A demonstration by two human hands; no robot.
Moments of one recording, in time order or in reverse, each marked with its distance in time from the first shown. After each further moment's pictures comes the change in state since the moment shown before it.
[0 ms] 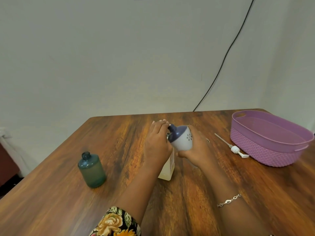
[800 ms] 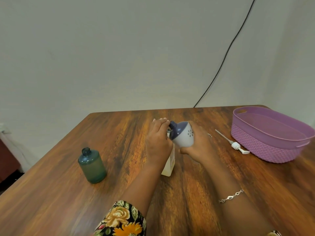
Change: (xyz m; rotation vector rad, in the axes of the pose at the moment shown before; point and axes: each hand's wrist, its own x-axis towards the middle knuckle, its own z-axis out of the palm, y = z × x) left_hand -0.005 0.000 0.007 -0.059 0.093 -0.035; right_hand 0.003 0.001 0.002 -0.054 -0.003 -0.010
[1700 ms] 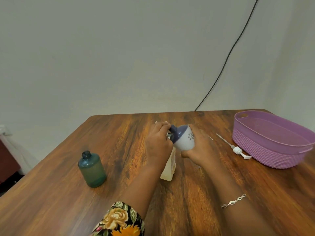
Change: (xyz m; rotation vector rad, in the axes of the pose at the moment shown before) left_hand 0.010 0.001 -0.002 0.003 -0.004 -0.013; right_hand 0.000 -0.008 -0.008 -0.077 -0.042 0.024
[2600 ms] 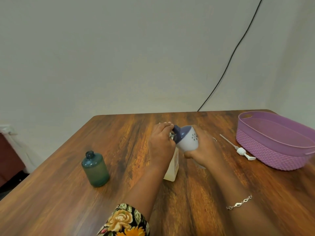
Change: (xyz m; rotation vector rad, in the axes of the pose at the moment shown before) left_hand 0.001 0.003 -0.002 -0.042 0.006 -0.025; right_hand 0.000 0.001 -0.002 0.024 0.010 -0.012
